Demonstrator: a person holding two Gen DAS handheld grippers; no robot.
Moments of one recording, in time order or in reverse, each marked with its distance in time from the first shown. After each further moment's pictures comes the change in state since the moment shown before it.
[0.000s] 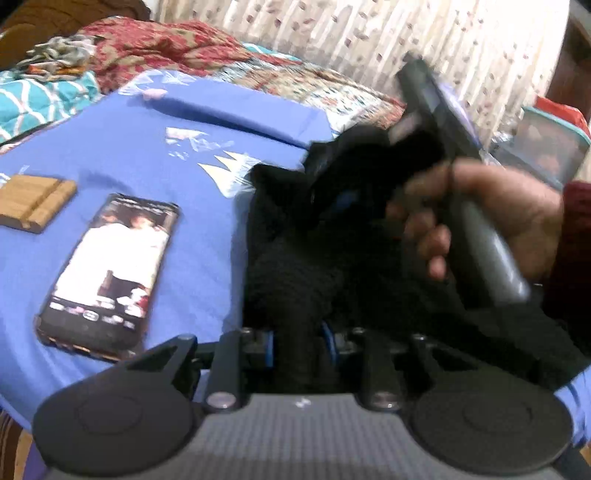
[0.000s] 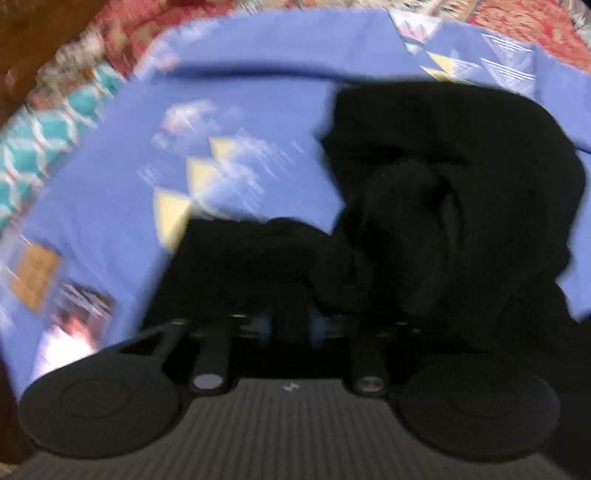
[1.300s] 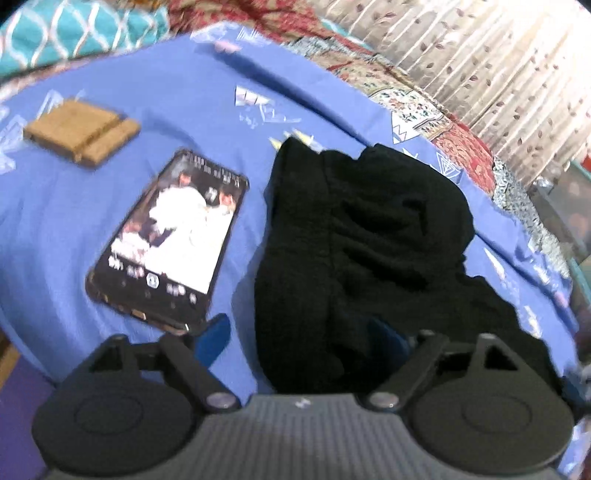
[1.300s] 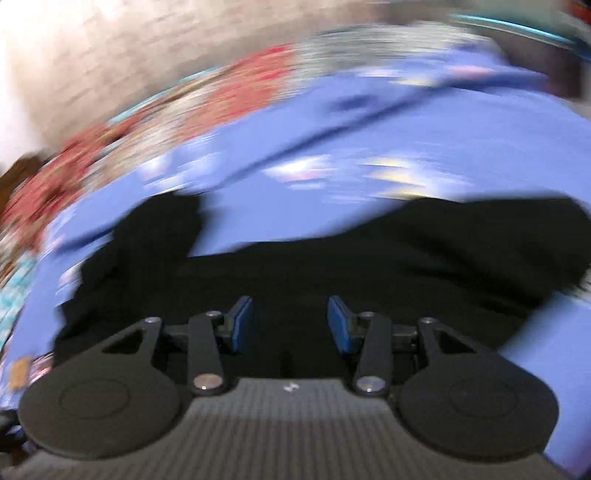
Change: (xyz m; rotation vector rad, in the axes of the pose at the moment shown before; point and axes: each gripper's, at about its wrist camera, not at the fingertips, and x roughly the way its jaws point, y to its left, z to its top) left arm -0.011 0.039 0.012 -0.289 0.122 -0.003; right arm -0.260 -0.212 -0.201 0.489 -0.382 -0.332
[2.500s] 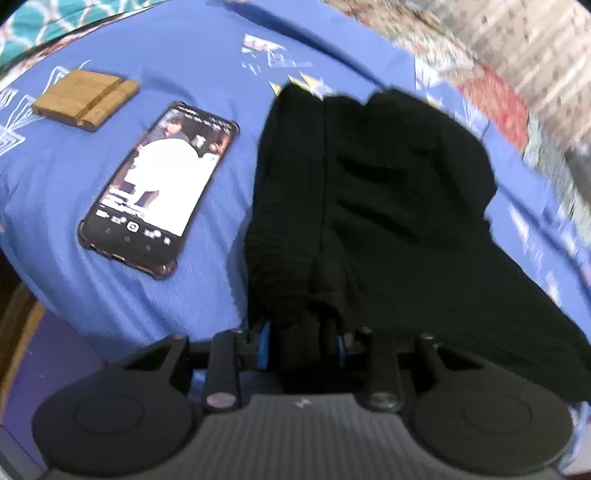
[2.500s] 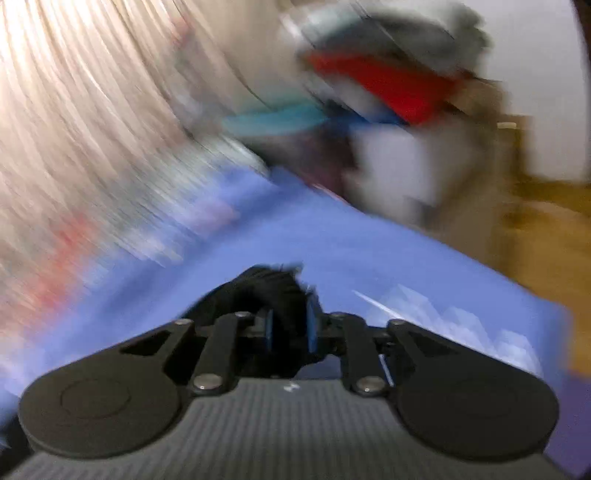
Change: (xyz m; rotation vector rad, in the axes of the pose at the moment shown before) left arm 0.013 -0.048 0.002 0.012 0.202 0.170; right arm -0.059 -0.213 0.110 0.235 -0.260 -0.428
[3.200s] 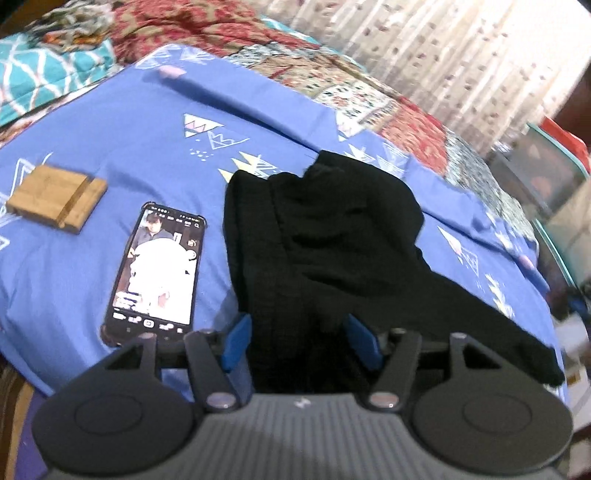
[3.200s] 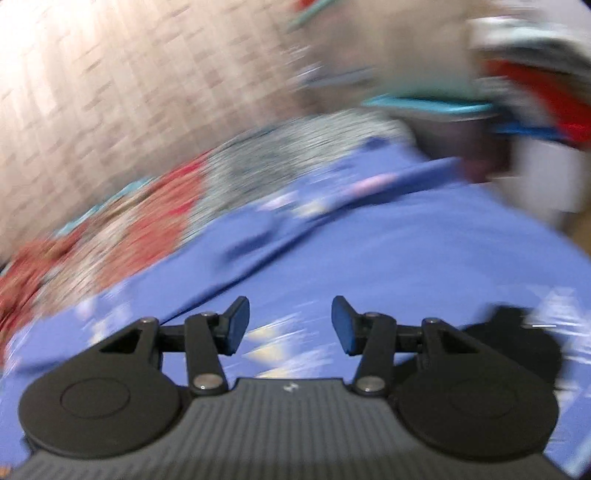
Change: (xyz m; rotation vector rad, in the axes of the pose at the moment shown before) left arm -0.068 0.036 0.013 0.187 -0.186 -0.216; right arm -0.045 0.180 -0.007 -0.151 0.057 0.431
